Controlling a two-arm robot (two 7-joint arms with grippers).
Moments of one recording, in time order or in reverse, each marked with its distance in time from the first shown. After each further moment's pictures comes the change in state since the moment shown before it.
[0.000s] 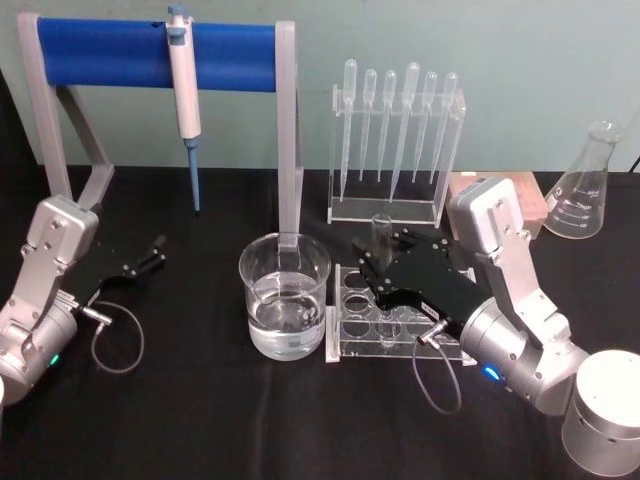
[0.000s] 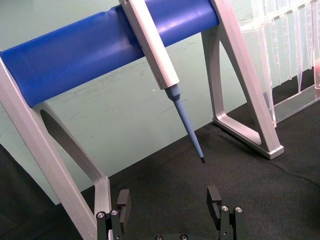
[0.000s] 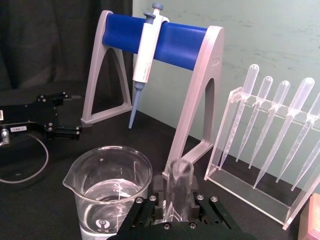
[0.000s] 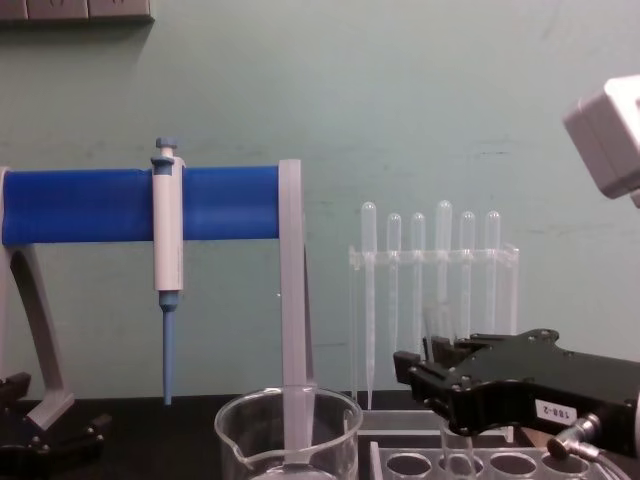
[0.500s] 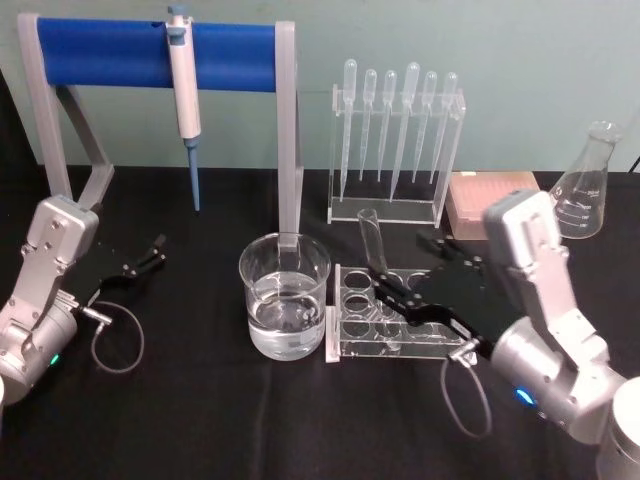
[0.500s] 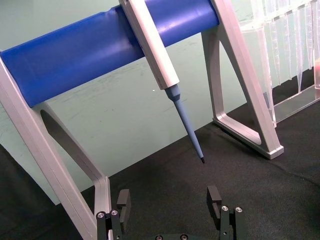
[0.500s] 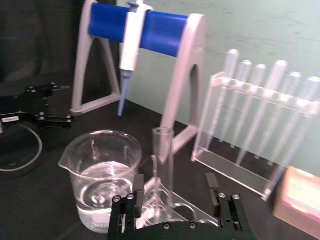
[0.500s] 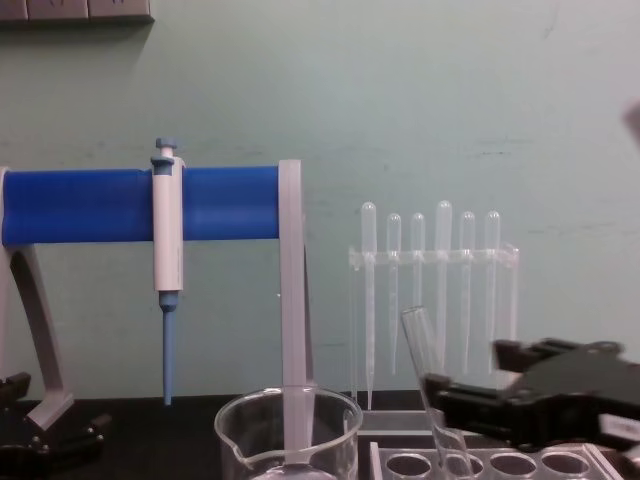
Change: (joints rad) left arm 0.000 0.000 0.000 0.000 0.000 0.000 0.000; right arm -0.100 0.018 0.056 -0.110 -0.009 0.070 -0.031
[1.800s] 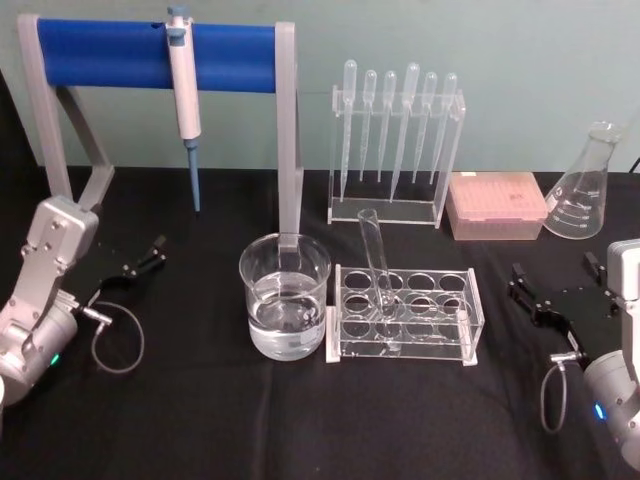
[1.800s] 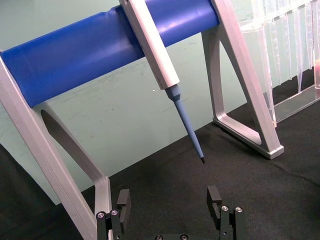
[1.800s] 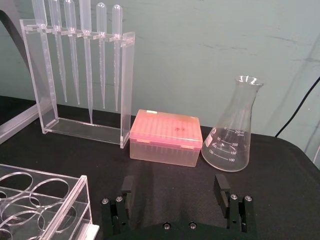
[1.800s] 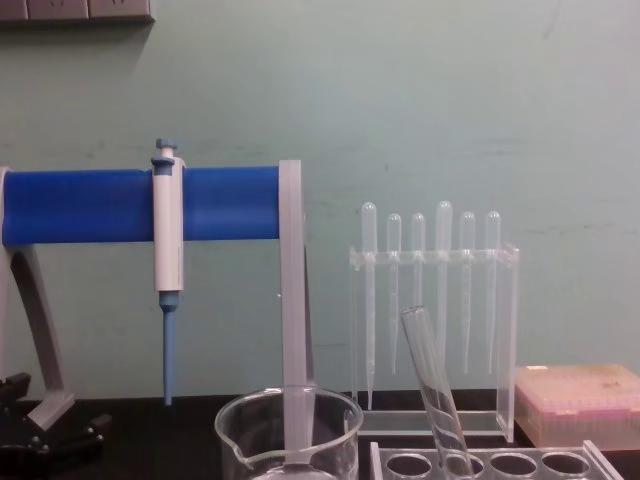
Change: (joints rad) left arm 0.000 0.000 0.000 0.000 0.000 0.000 0.000; right arm -0.080 -0.127 0.246 0.215 -0.097 -0.208 -0.242
